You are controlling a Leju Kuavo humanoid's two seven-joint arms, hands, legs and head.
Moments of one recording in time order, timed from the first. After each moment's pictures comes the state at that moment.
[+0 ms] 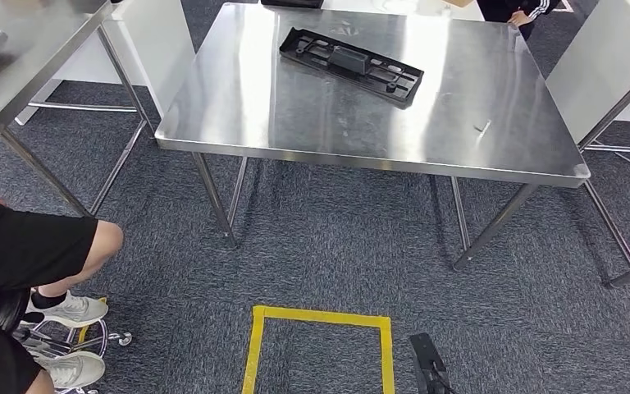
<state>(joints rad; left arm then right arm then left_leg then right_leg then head) -0.04 -0.07 -0.11 -0.16 0.24 0.43 0.01 -0.20 -0.01 0.21 -0.30 0.17 -0.25 0.11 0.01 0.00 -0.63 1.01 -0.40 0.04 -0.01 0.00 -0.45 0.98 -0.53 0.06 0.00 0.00</state>
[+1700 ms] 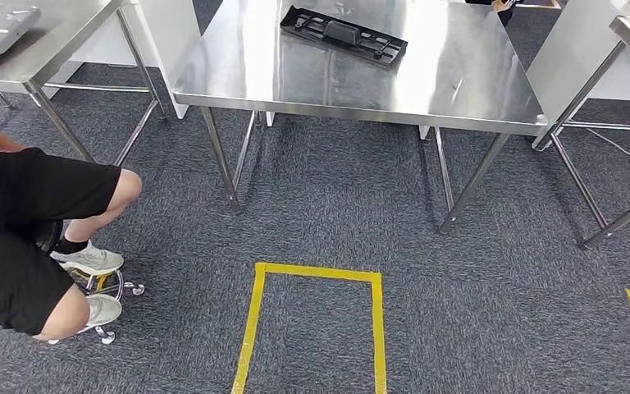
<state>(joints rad) -0.04 -0.12 -0.04 -0.17 0.30 0.41 -0.06 -0.09 0.01 0.40 -0.17 0.32 -0.09 0.14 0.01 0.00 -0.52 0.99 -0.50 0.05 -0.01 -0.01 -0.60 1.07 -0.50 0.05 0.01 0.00</state>
